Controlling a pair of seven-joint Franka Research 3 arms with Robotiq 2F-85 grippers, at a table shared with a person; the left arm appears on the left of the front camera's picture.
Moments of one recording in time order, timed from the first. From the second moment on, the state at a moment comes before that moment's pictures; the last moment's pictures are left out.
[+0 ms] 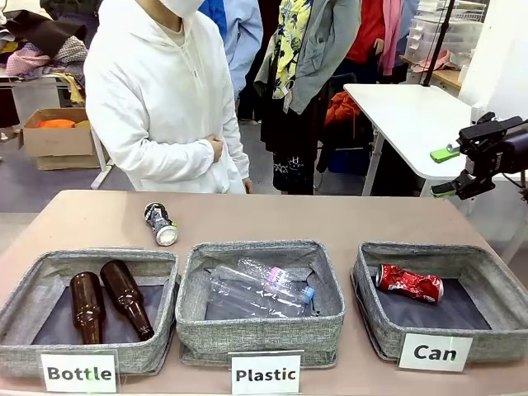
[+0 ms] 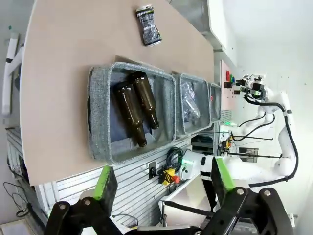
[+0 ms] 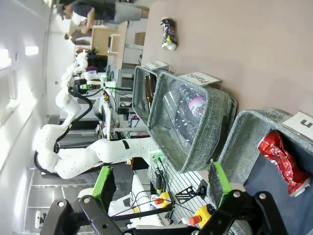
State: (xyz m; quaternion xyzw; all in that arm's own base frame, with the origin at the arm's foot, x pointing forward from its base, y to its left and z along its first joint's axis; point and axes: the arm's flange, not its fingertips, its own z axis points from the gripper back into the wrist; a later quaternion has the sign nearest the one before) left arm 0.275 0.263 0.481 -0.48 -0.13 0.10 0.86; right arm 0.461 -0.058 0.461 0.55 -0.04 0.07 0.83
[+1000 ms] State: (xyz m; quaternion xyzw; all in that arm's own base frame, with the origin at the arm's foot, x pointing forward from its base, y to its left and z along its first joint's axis) left arm 0.486 -0.012 0.451 -0.28 -0.11 -0.04 0.95; right arm 0.462 -0.058 0.461 0.55 -0.04 0.07 0.83
